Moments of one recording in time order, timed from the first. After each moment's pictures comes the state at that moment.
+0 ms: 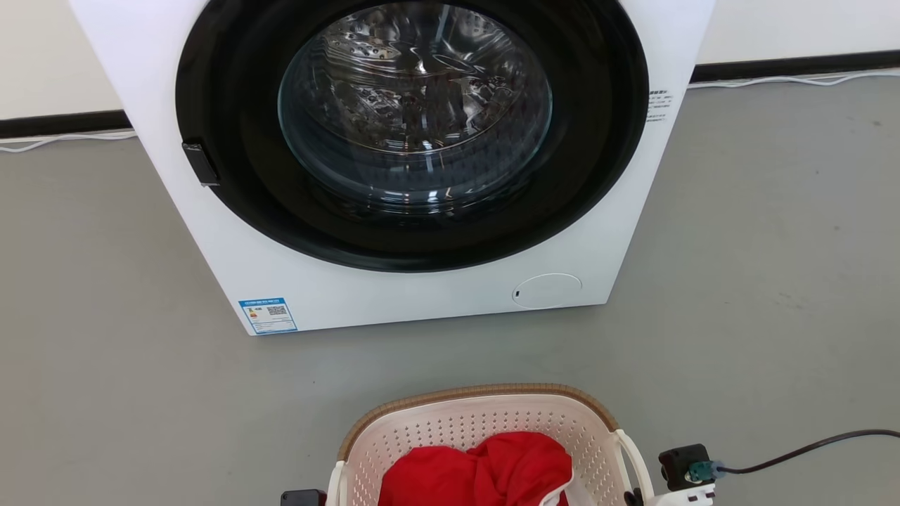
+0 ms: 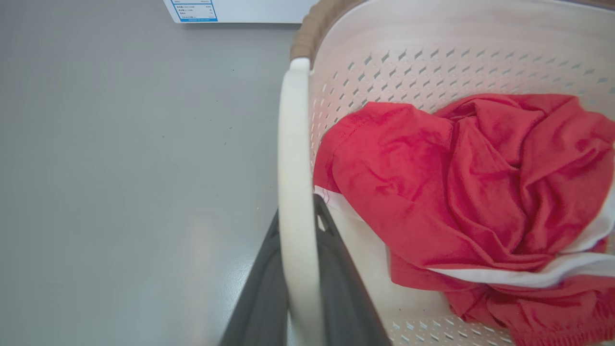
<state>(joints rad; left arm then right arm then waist) -0.28 0.03 -0.72 1.13 -0.79 0.17 -0.26 -0.37 -0.04 0.34 1.23 0.28 0.13 -0.09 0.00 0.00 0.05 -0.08</state>
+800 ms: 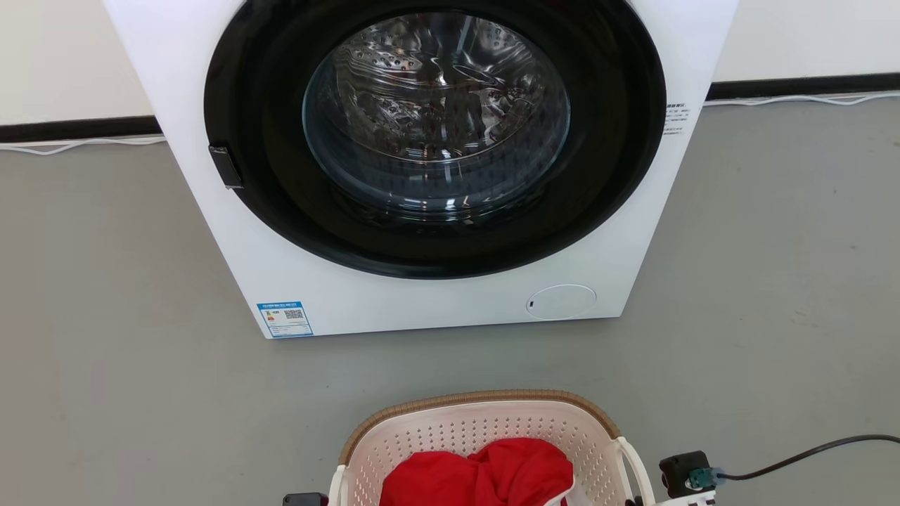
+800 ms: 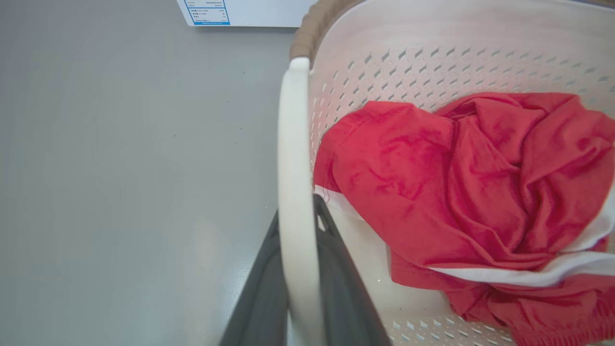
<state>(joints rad) -0.28 0.03 -0.75 1.14 -0.80 0.17 -0.26 -0.37 -0.04 0.37 1.26 0.31 0.13 -0.11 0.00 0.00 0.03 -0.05</state>
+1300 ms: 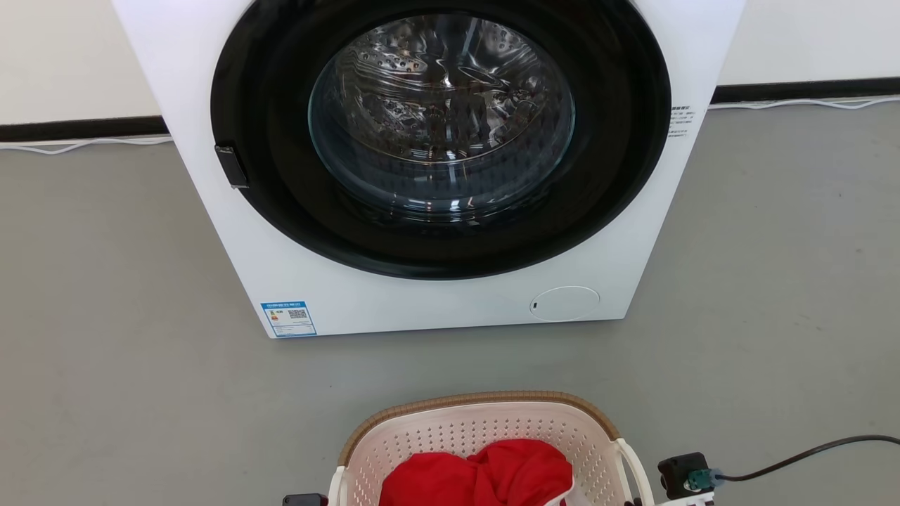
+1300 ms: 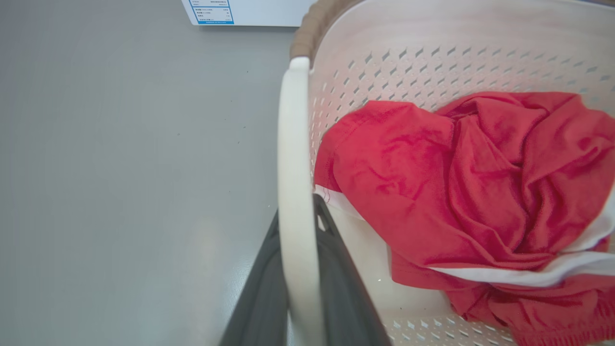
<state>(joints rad) -0.28 0.03 -0.75 1.15 -0.80 0.17 -0.26 -0.37 -0.04 0.39 1.27 0.32 0.13 -0.11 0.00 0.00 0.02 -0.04</state>
